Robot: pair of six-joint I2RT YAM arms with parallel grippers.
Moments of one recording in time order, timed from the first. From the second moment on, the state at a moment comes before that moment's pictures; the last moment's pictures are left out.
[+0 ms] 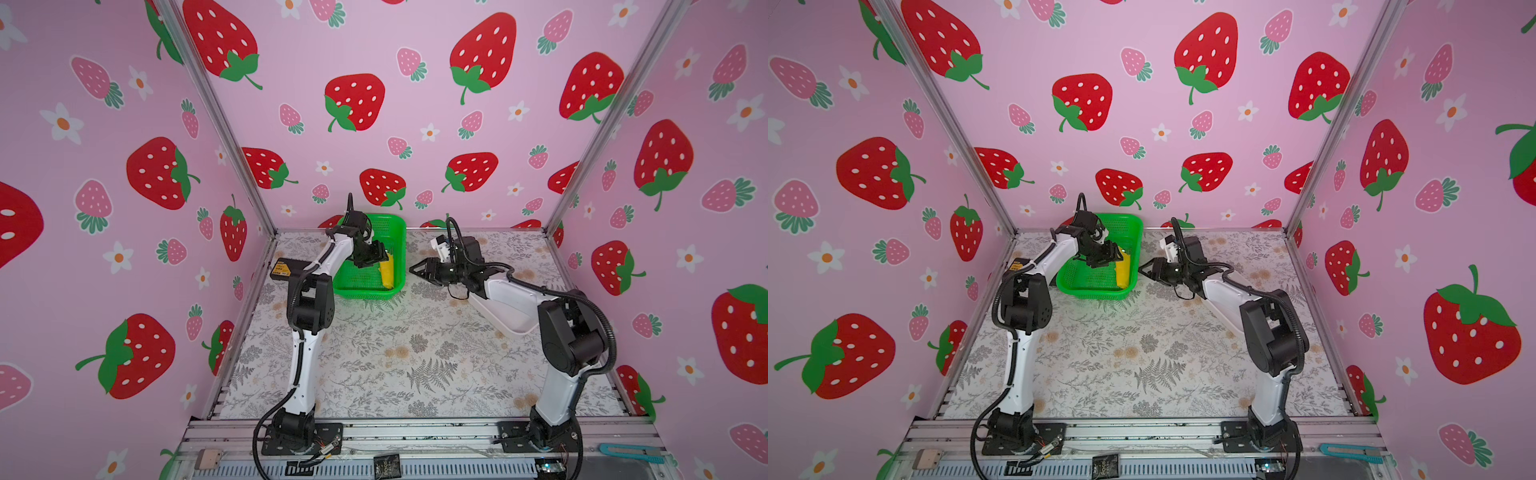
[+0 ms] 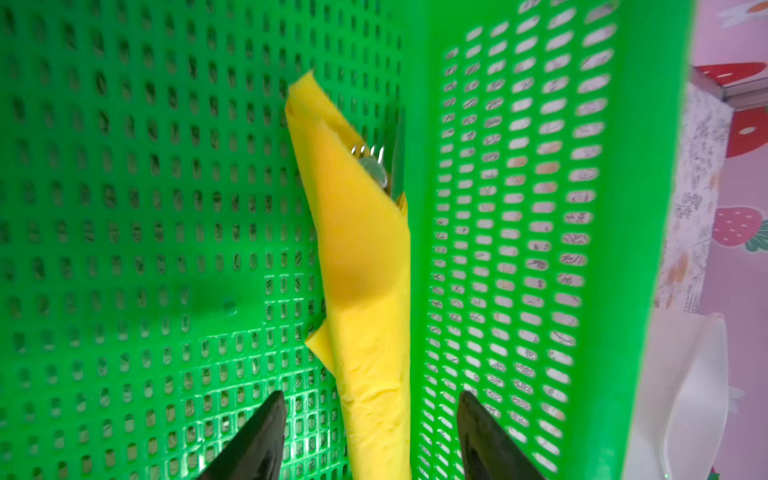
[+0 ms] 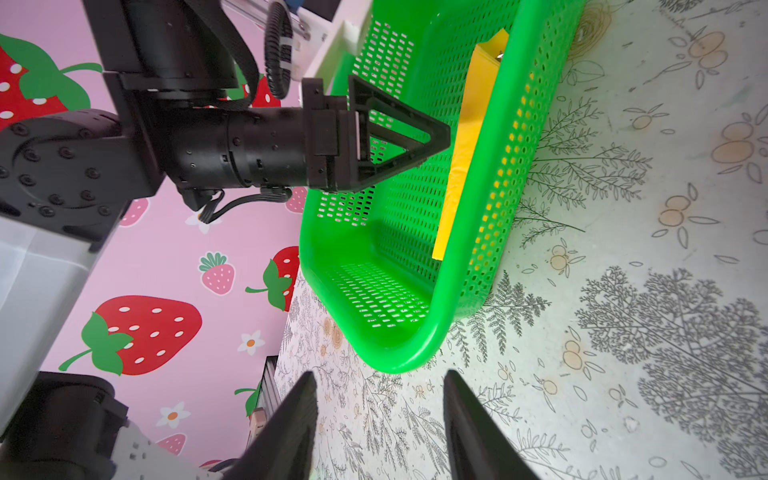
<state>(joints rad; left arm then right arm) -0.21 2.40 2.17 -0.85 0.40 -0.36 0.55 1.86 1.27 0.06 -0.67 0.72</state>
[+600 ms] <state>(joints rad) -0.20 2.51 2.19 -0.85 0.44 -0.39 0.55 1.86 1.26 0.06 -0.68 0.72</state>
